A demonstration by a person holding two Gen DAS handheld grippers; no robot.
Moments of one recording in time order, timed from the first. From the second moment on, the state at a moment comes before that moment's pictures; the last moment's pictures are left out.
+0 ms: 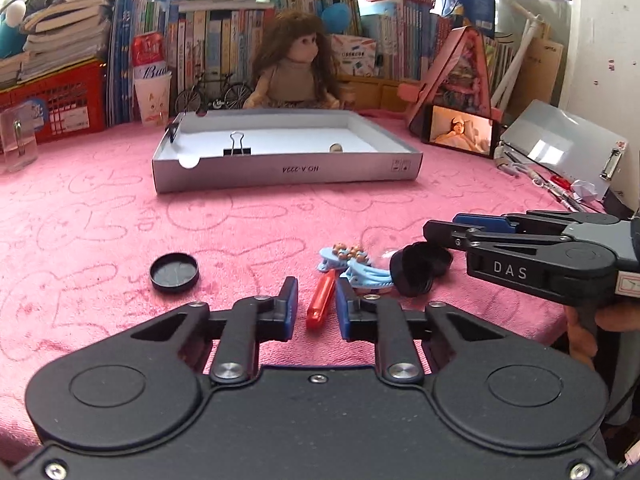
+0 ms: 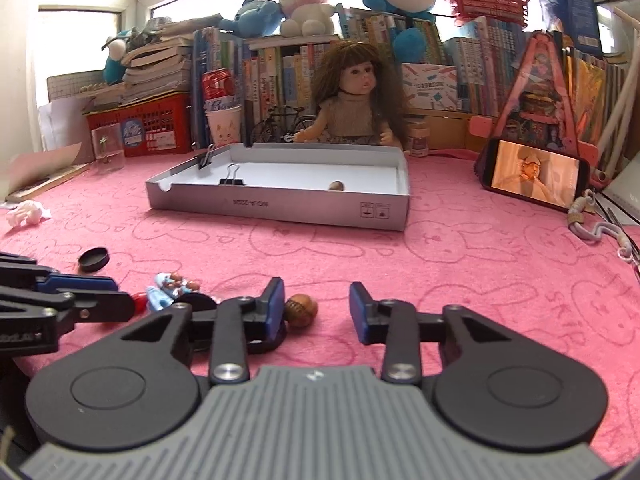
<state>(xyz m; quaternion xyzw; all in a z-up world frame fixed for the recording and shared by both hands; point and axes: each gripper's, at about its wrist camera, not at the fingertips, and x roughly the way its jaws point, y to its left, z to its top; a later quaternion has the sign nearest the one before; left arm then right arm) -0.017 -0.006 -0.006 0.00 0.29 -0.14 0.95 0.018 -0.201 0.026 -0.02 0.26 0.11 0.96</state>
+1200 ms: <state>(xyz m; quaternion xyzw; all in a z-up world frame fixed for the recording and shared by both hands) 0.021 0.002 0.016 -0.02 0.28 -0.10 0.96 0.041 -0.207 0.032 0.01 0.27 0.09 0.96</state>
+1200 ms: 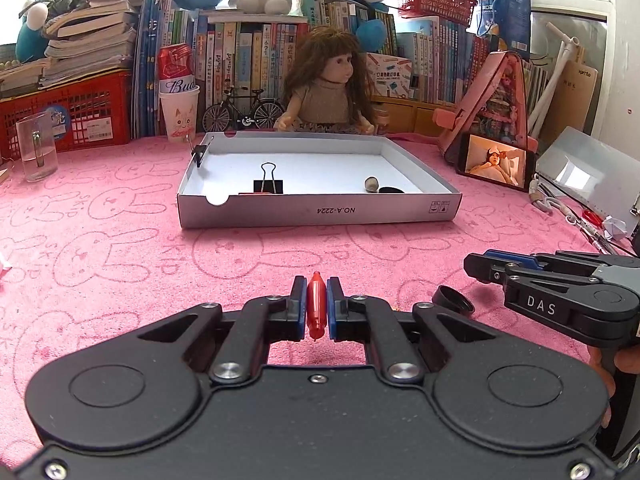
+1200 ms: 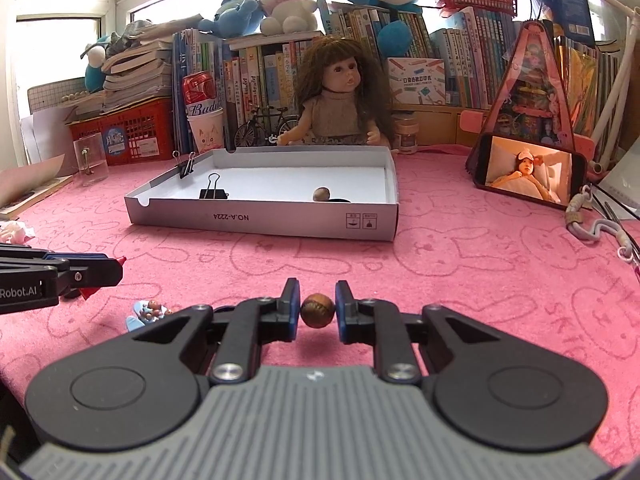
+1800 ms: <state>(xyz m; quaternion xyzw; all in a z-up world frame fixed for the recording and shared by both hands) 0.065 0.001 0.040 -0.02 0.25 -0.09 0.96 0.082 -0.212 0.047 0.04 0.28 0.08 0.95</state>
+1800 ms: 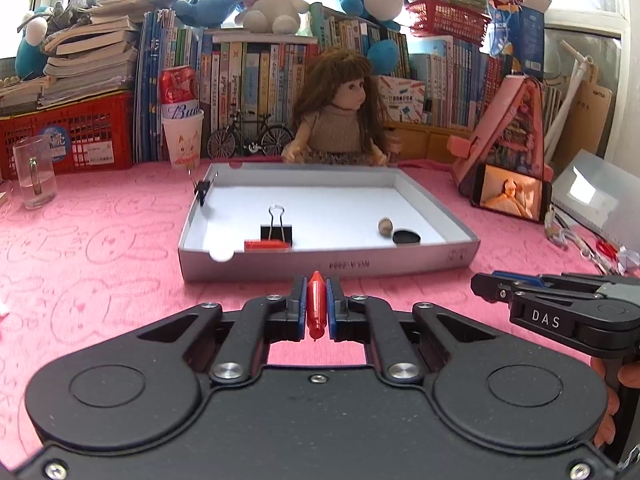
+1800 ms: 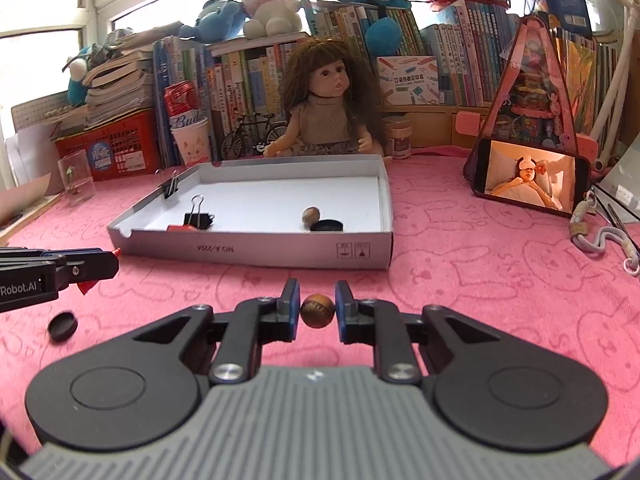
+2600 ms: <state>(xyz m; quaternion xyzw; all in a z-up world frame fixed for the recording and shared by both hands) 0.199 0.022 0.059 -0.10 0.27 -0.06 0.95 0.216 -0.229 0.057 0.14 0.33 0.10 0.93</state>
